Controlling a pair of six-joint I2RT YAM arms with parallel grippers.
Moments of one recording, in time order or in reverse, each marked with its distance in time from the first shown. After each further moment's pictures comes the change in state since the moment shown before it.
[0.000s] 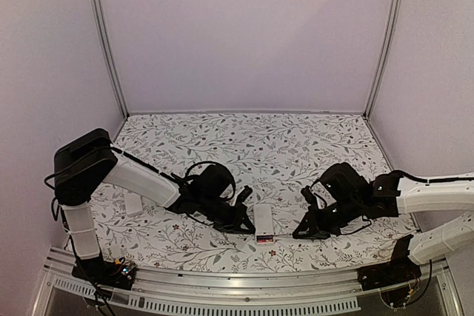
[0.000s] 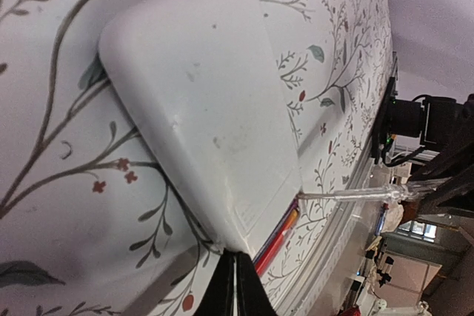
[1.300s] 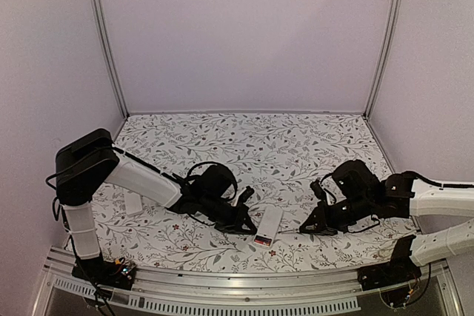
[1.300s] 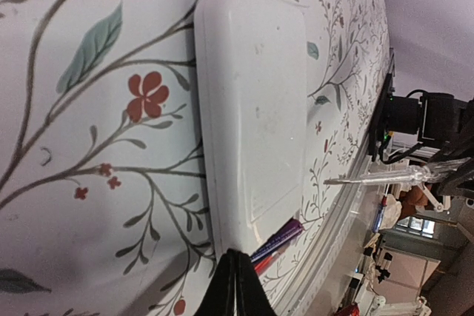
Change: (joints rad) left arm -0.004 0.011 0.011 0.003 0.012 0.000; right arm -0.033 -0.135 -0.033 -0.035 0.032 -0.006
